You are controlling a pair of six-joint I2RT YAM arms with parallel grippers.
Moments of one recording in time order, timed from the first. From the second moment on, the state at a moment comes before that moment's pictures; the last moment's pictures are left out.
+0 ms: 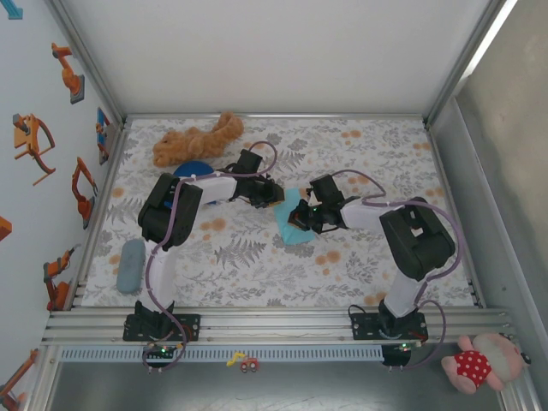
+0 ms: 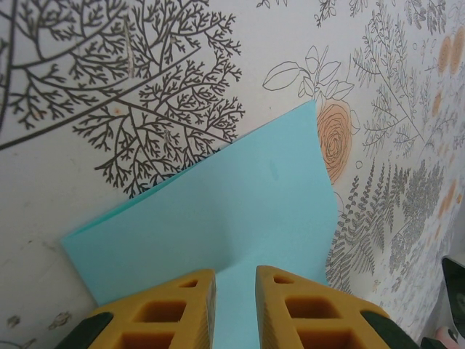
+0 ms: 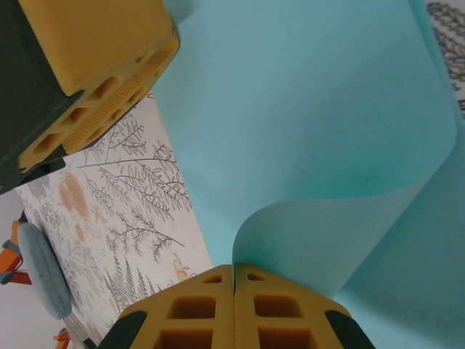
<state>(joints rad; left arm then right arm) -0.59 2.15 1.38 -0.22 0.54 -0.70 0.53 1.76 0.87 -0.06 -0.50 0.93</state>
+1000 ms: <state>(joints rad) -0.59 2.15 1.36 -0.20 0.54 -0.70 0.55 1.81 0.90 -0.07 -0.51 0.92</state>
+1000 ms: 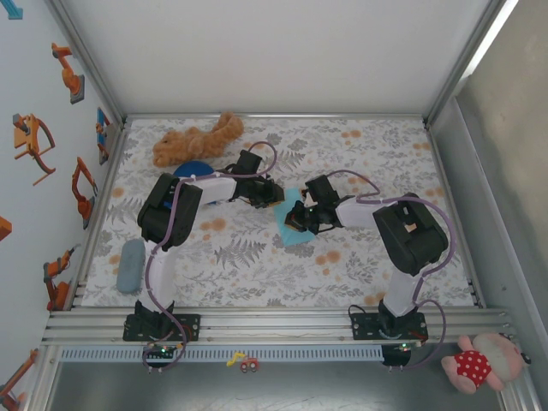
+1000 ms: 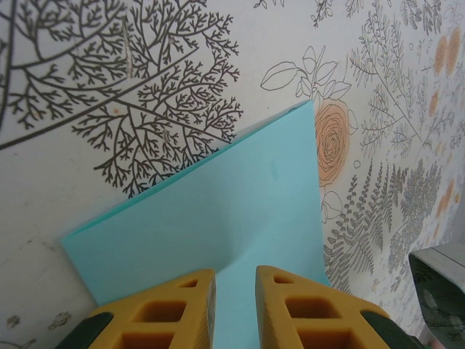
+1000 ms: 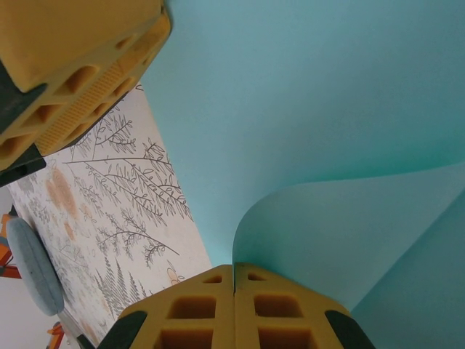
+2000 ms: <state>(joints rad) -0.59 2.15 1.36 -0.20 0.54 -0.70 0.55 1.84 0.90 -0.05 -0.53 0.92</state>
